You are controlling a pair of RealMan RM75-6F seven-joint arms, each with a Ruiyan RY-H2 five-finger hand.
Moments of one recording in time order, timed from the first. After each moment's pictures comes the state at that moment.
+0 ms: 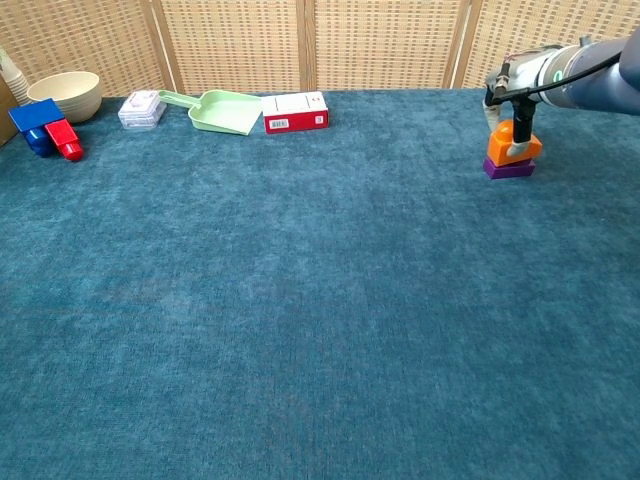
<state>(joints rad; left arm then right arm) 0.02 -1.20 0.04 -1.66 1.41 1.42 0.15 1.15 -1.64 0.11 -0.90 -0.24 0.66 -0.88</state>
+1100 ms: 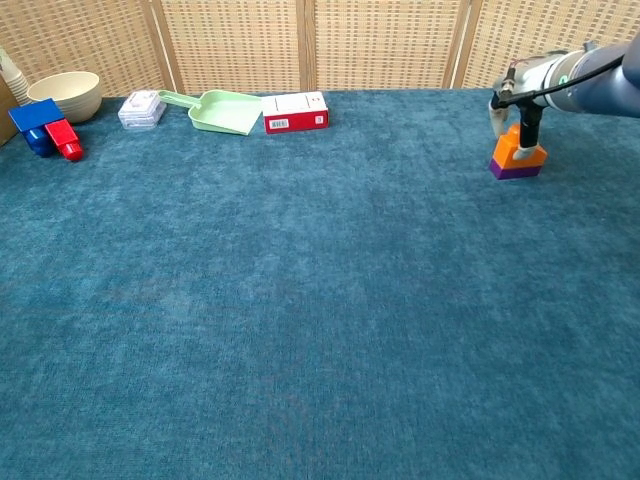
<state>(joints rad) 0.02 -1.20 0.04 -1.65 1.41 1.43 0.14 1.14 -1.64 0.12 -0.88 -0.21 0.64 -0.93</state>
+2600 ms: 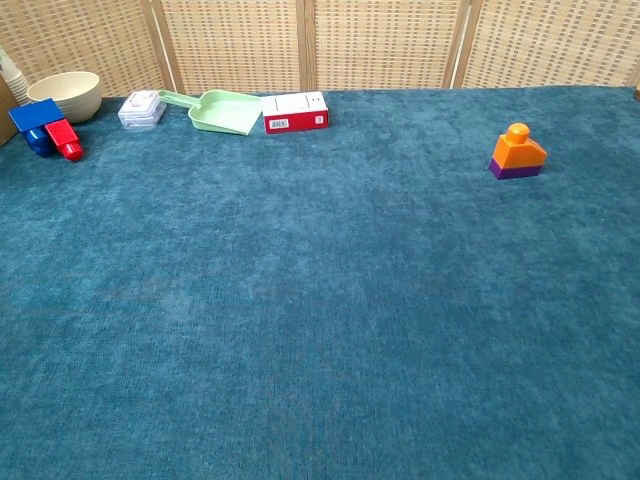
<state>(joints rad) 0.08 -1.16 0.09 -1.70 1.51 1.51 0.11 0.33 -1.12 -0.04 -1.78 -1.22 1.56 -0.28</state>
